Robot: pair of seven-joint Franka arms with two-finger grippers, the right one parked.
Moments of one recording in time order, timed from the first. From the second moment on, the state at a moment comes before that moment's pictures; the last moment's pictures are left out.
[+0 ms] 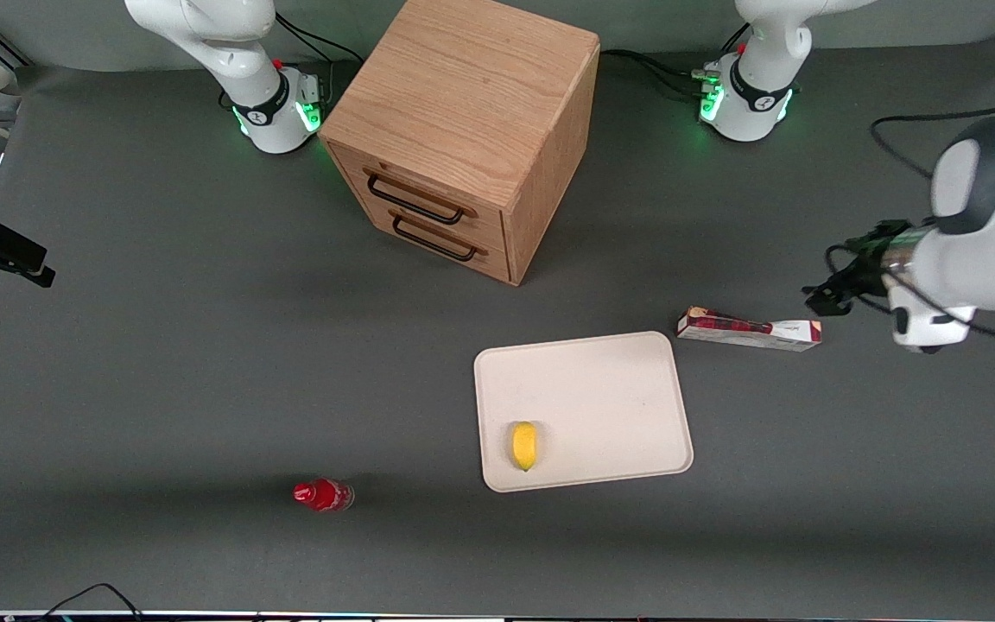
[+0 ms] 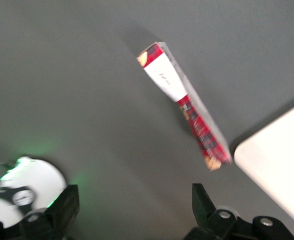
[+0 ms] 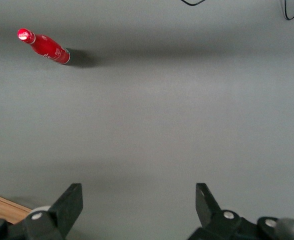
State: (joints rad) arm 0.17 0.22 -0.27 -1.78 -0.02 1.63 -1.00
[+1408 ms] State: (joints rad) arm 0.17 0.34 -0.27 -2.23 0.07 2.44 -1.15
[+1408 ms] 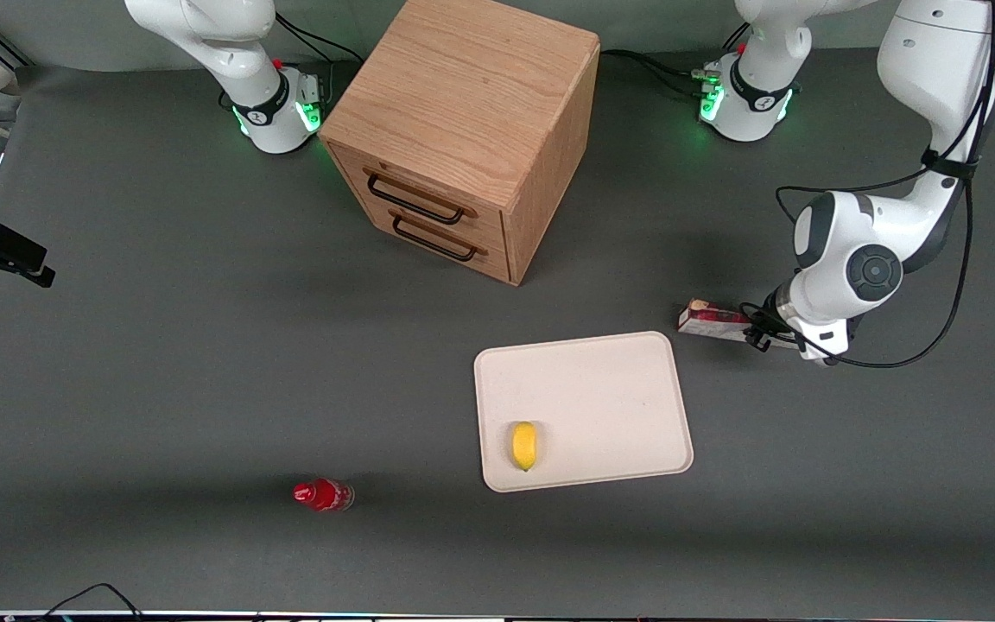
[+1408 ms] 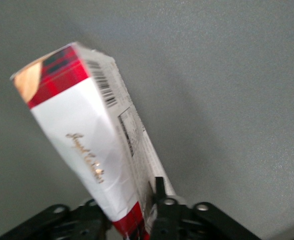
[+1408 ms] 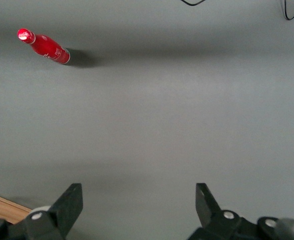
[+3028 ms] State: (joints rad) arm 0.11 0.59 -0.60 -1.51 0.20 1.92 -0.70
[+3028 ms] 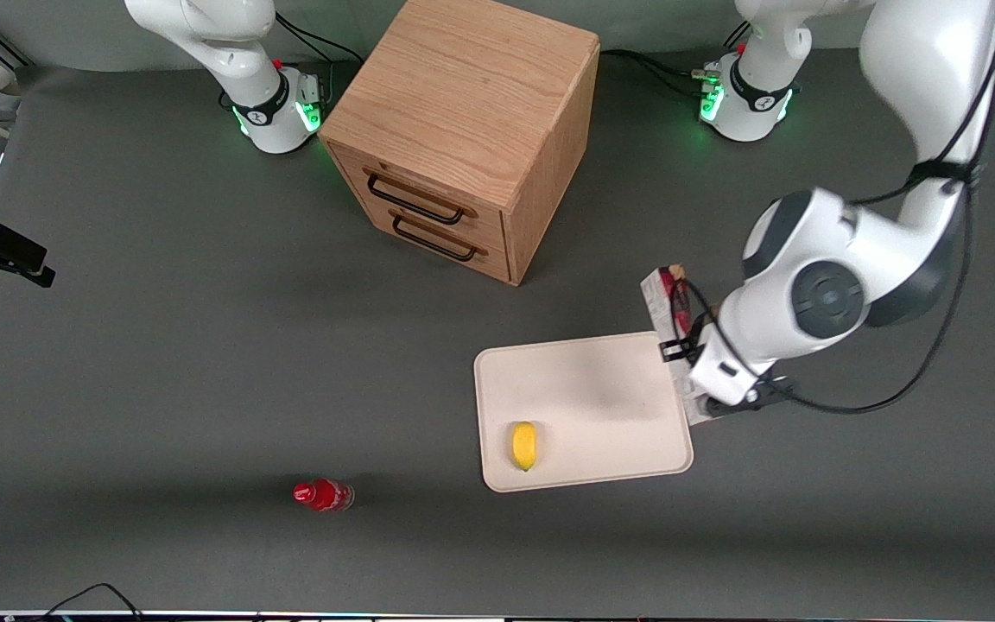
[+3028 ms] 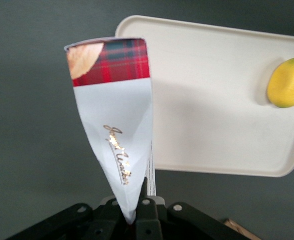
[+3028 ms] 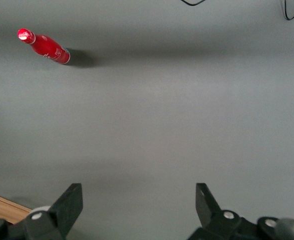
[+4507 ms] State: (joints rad) arm 0.26 0.36 -0.52 -1.40 0.24 1.41 -0.38
